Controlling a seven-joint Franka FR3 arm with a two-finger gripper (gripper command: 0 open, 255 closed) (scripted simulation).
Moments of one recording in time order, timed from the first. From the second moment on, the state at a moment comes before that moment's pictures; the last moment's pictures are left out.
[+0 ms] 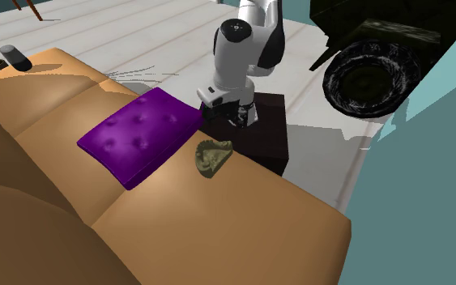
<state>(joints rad) -0.10 -0.60 0.03 -2.67 -0.10 2.02 0.01</state>
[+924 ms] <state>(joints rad) -0.21 -0.18 0.03 -2.69 -0.26 2.56 0.19</state>
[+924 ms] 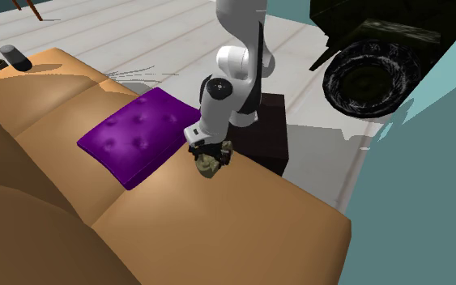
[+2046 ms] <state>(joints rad) -0.22 -0.13 0.03 -2.69 -0.29 2.61 0.22</state>
